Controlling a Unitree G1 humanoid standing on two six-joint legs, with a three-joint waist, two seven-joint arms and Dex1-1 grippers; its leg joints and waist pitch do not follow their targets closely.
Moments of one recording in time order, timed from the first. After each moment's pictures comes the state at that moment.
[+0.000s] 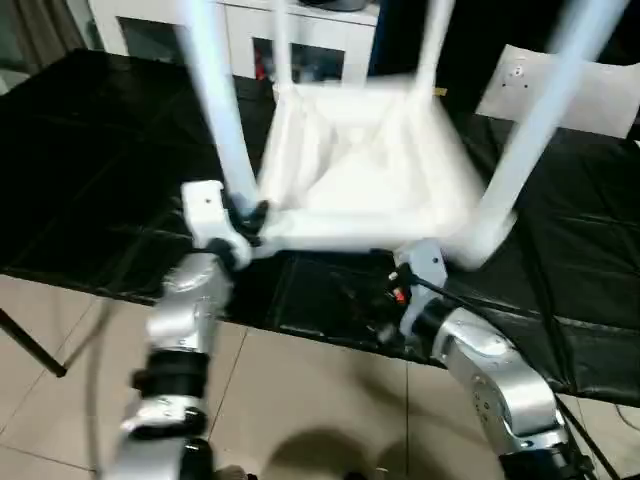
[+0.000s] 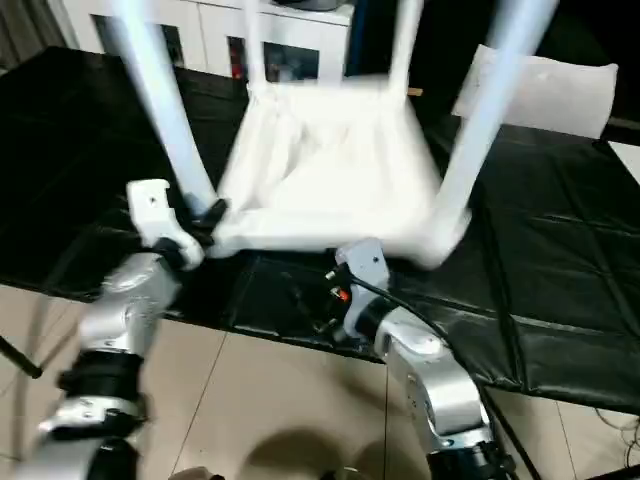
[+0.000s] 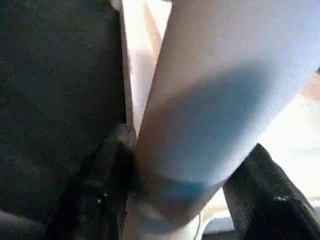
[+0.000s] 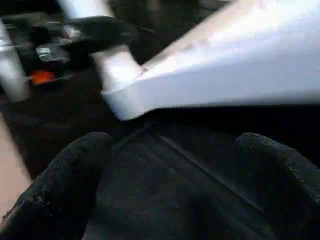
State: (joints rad) left arm -0.49 -0.09 0.29 0.35 -0.37 0.38 -0.20; right arm -0.19 -0.10 0.10 0.01 0.22 0.41 0.42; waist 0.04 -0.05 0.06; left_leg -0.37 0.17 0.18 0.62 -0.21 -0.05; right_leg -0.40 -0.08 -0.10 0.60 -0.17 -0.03
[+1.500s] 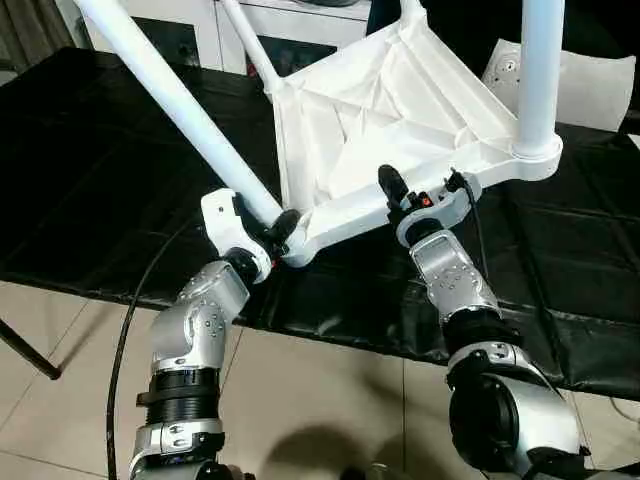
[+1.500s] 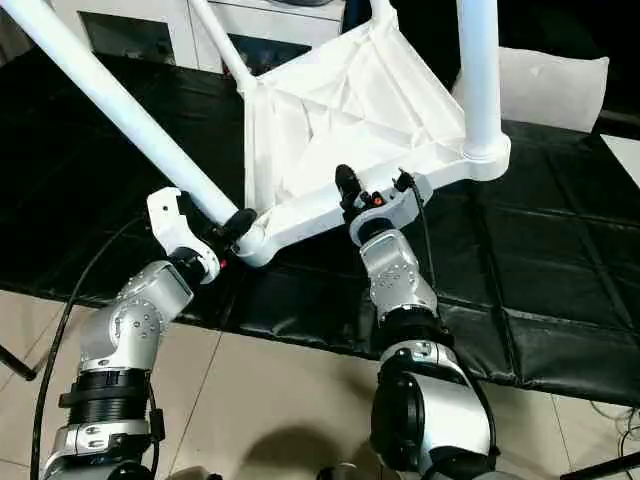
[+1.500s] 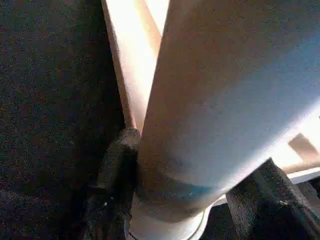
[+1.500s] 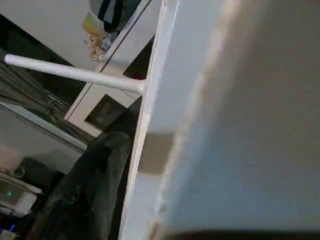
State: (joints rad) left arm -0.46 -0.07 0.25 0.19 -0.38 0.59 -0.19; right arm -0.81 0.07 -0.46 0.89 0.59 0.12 0.29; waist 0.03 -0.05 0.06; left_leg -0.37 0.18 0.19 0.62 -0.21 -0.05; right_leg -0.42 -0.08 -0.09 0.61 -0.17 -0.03
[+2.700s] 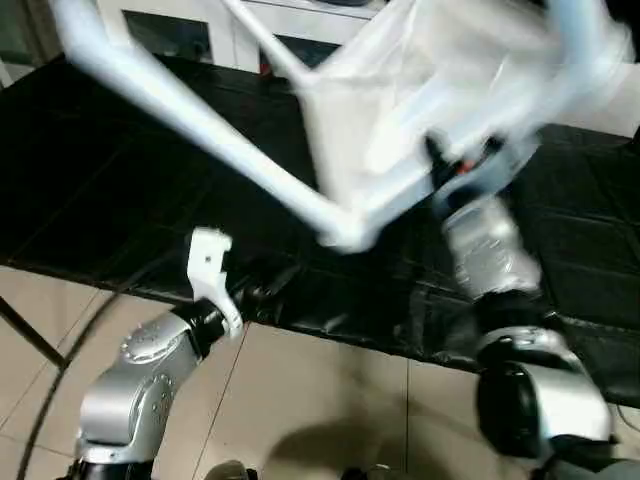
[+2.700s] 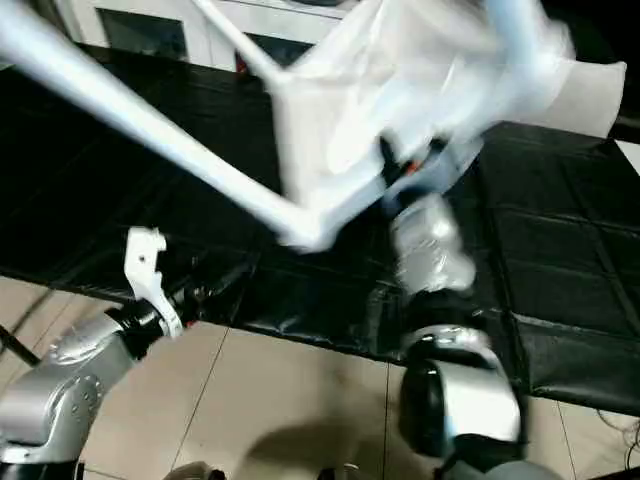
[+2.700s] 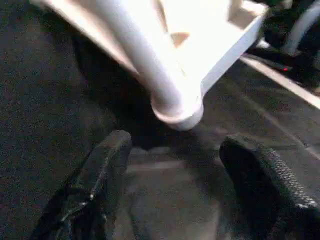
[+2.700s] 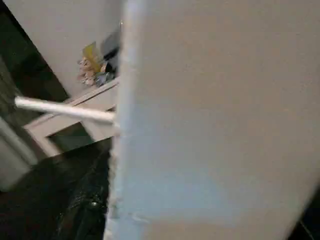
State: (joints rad) left arm -0.10 0.22 0.00 -0.28 -0.36 0.53 -0.53; right arm -0.83 -0.08 -0.36 0.71 0.38 0.04 0.14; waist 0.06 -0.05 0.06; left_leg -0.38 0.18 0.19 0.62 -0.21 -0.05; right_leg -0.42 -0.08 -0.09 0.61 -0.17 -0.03
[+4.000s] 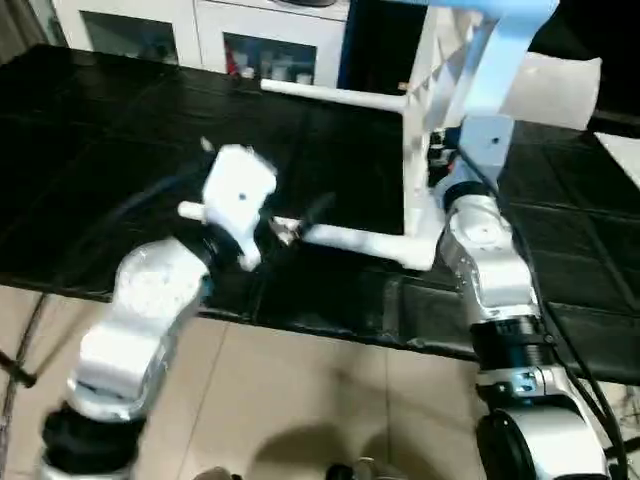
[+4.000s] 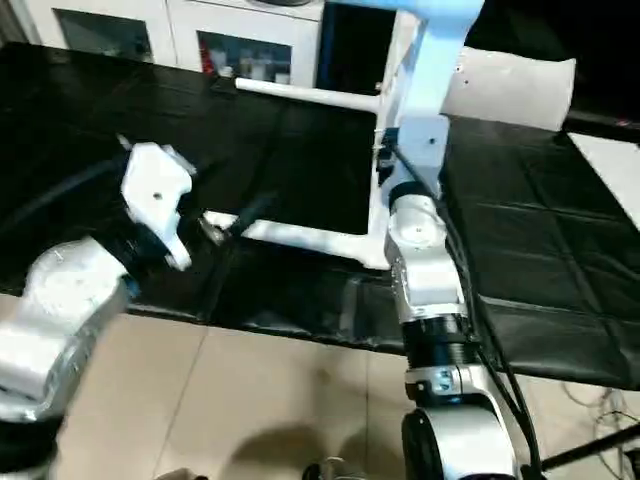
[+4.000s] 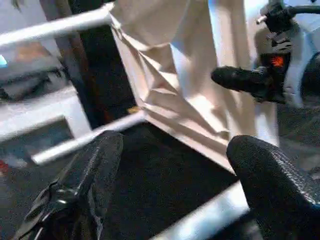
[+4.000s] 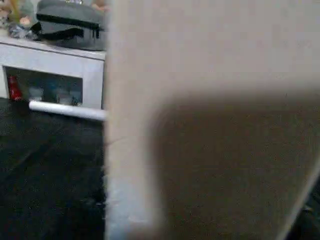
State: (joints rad) left arm -0.38 0.38 -0.12 -0.43 -0.10 0.48 -0.43; right arm -0.67 -0.06 -0.08 0.34 -0.04 0.22 -0.17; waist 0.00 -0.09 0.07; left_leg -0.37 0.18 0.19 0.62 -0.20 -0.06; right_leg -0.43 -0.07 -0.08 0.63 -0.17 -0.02
